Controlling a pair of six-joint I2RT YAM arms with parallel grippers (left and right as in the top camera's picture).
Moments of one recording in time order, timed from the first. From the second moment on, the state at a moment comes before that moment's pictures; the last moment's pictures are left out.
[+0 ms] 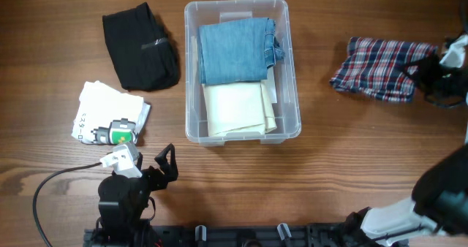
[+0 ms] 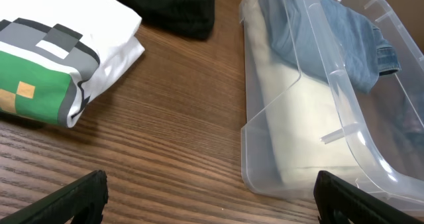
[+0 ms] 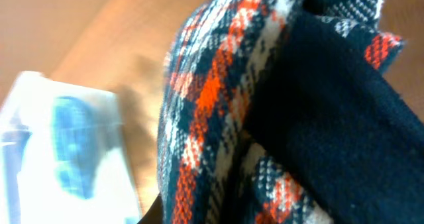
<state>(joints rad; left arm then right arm) -0.05 0.01 0.16 -0.66 0.13 -0.52 -0.60 1.71 1.38 -0.78 -0.66 0.06</state>
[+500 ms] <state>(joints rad) -0.05 0.01 0.16 -0.66 0.13 -0.52 -0.18 1.23 1.38 -0.79 -0.93 0.21</state>
